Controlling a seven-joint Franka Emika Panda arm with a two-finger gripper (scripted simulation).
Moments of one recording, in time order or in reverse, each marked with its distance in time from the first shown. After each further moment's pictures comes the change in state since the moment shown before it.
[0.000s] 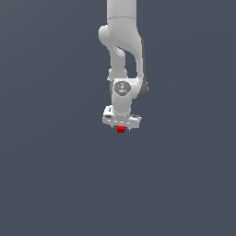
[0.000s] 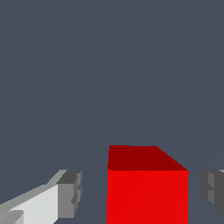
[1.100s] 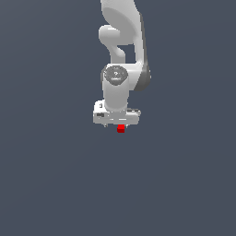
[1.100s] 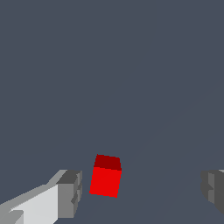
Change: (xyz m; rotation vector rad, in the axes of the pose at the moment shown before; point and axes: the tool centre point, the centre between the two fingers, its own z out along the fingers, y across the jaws) arm 0.059 0.016 -0.101 -0.019 -0.052 -0.153
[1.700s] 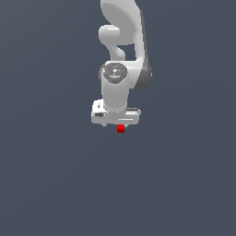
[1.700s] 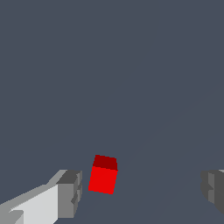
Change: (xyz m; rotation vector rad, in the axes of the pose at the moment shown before) arm 0.010 0.003 -0.016 -0.003 -0.009 -0.026
